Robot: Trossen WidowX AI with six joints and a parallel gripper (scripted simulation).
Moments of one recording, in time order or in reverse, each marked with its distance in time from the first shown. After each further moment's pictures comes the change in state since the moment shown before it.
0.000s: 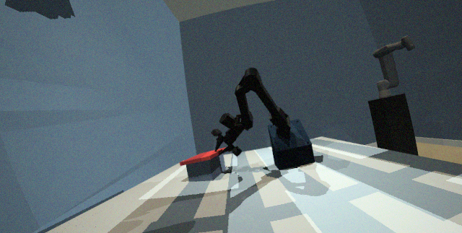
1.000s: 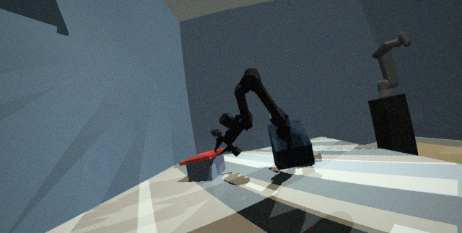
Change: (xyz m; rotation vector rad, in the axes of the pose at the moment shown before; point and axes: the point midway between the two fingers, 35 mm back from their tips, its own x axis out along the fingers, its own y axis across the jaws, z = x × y) arm 0.002 0.002 0.000 0.000 0.000 0.000
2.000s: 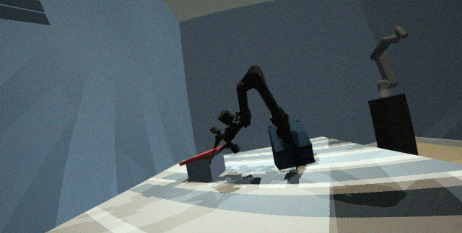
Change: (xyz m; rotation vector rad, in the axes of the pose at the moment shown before) arm -0.007 0.013 0.000 0.004 -0.005 -0.003
